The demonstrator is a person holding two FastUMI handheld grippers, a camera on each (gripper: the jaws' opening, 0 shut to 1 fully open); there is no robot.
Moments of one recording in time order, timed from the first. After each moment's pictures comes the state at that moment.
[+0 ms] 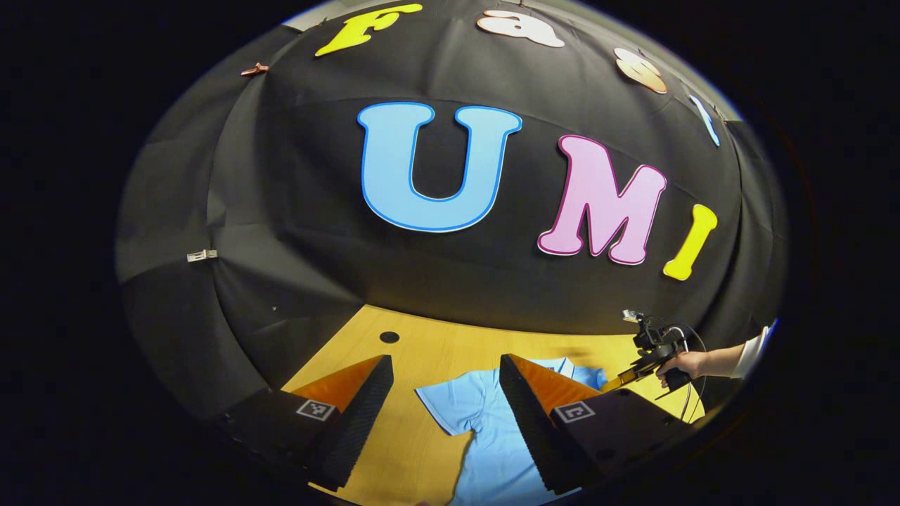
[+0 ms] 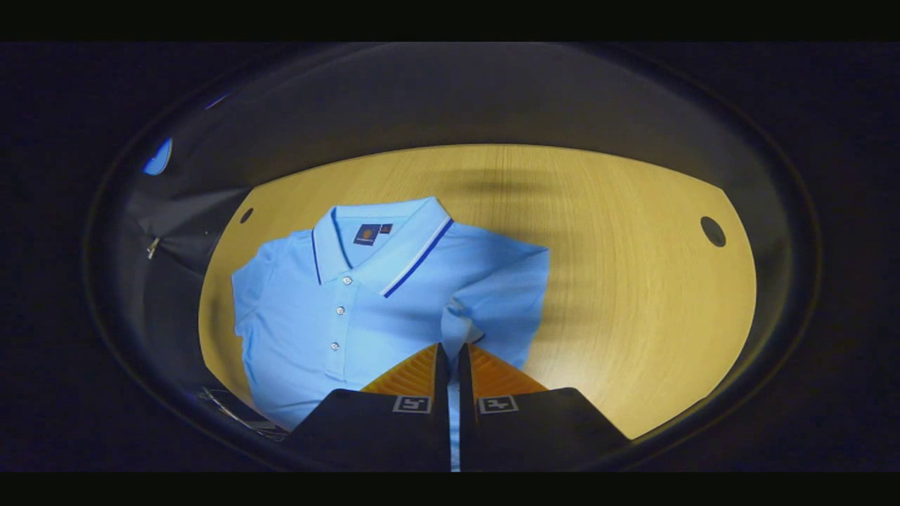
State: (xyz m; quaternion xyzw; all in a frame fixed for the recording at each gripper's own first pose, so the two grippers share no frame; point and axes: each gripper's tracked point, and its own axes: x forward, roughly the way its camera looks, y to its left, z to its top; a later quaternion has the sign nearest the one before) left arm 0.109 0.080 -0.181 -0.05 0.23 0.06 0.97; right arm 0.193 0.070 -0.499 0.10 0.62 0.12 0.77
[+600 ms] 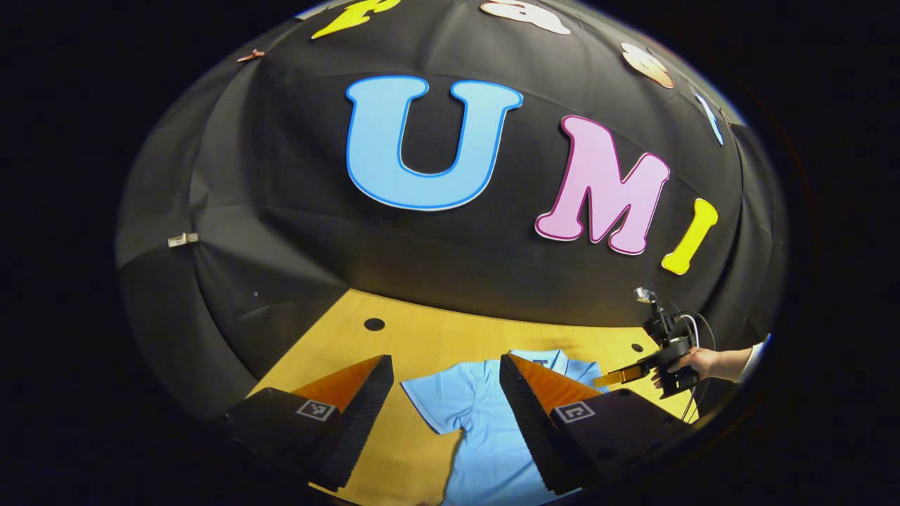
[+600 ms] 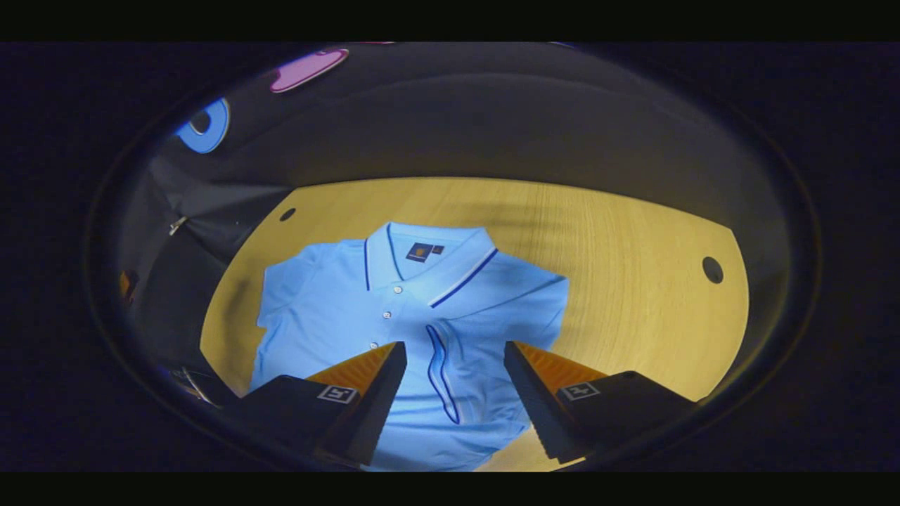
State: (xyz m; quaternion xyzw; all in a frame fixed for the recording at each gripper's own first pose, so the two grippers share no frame) left arm 0.148 0.068 -0.225 -0.09 0.27 0.04 0.96; right arm 0.196 0.084 -0.429 0.08 0.53 0.18 0.82
